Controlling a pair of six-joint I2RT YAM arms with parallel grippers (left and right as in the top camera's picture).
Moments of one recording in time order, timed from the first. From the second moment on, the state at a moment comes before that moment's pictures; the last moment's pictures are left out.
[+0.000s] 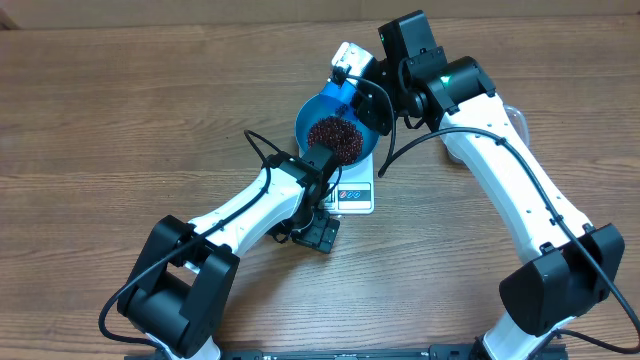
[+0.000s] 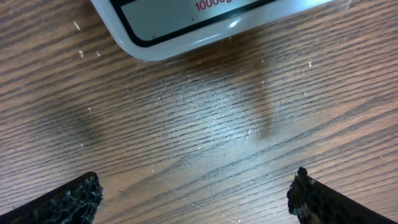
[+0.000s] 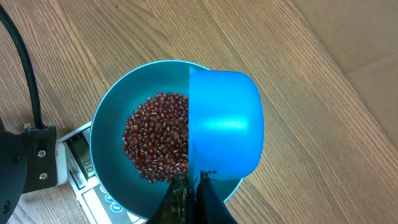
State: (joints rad) left arm -0.59 1.82 1.15 -0.98 0.07 -0.25; right arm 0.41 1.84 1.78 -0.92 -0.22 -0.59
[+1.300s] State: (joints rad) left arm -0.59 1.82 1.15 -0.98 0.07 -0.25; right arm 0.44 1.82 1.78 -0.84 -0.17 -0.45
